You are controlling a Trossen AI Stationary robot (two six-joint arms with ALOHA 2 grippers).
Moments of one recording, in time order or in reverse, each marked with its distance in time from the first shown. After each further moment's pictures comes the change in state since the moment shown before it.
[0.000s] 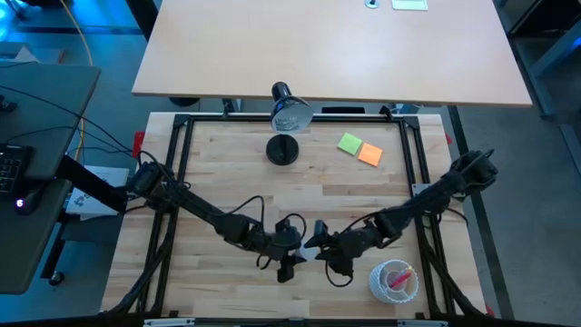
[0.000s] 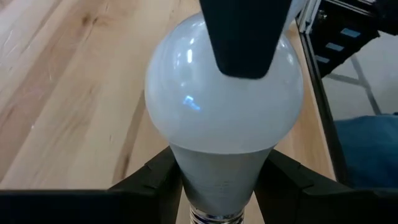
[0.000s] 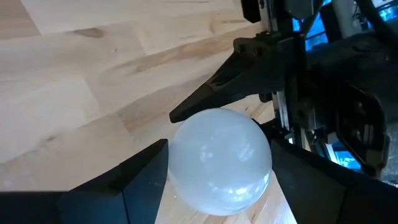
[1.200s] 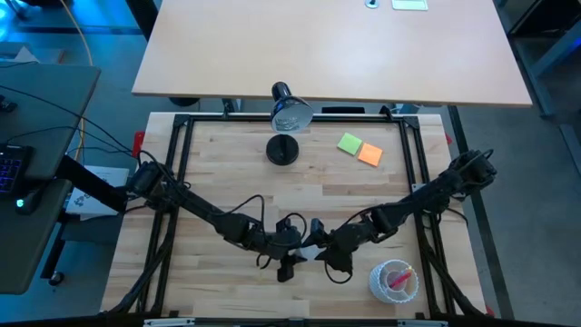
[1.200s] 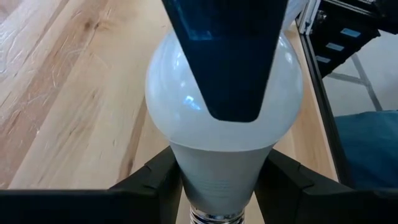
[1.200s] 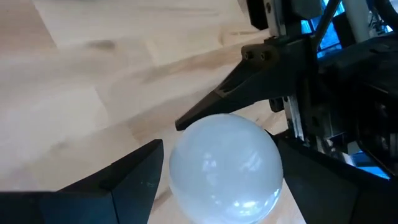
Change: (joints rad) left arm 0.002 -0.003 0.003 -0.006 0.002 0.031; right arm -0.029 0.004 0.003 -0.001 -0.143 0.010
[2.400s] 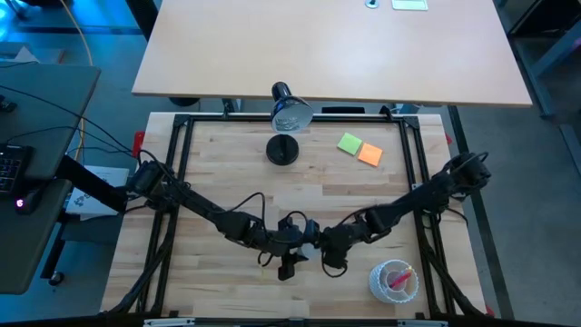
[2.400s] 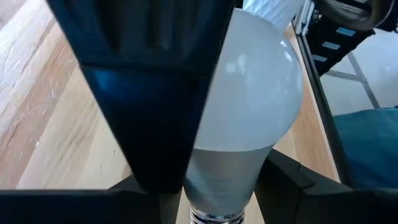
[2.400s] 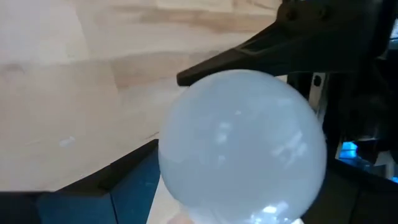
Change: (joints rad) left arm 0.015 0.001 -0.002 0.016 0.028 0.035; right arm -0.027 0.063 -0.002 0.019 0.106 -0.274
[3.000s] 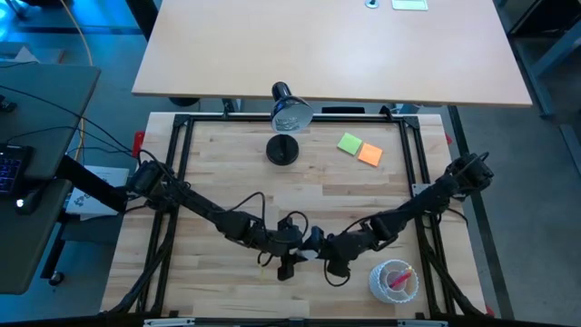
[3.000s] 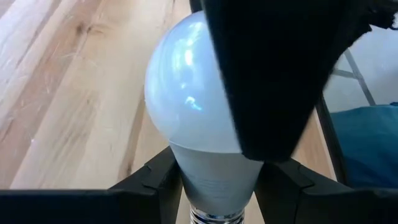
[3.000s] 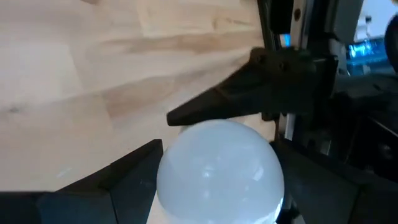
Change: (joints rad) left arm 0.001 0.000 0.000 -0.006 0.016 -0.009; right arm 0.069 -0.018 0.001 0.046 0.094 0.053
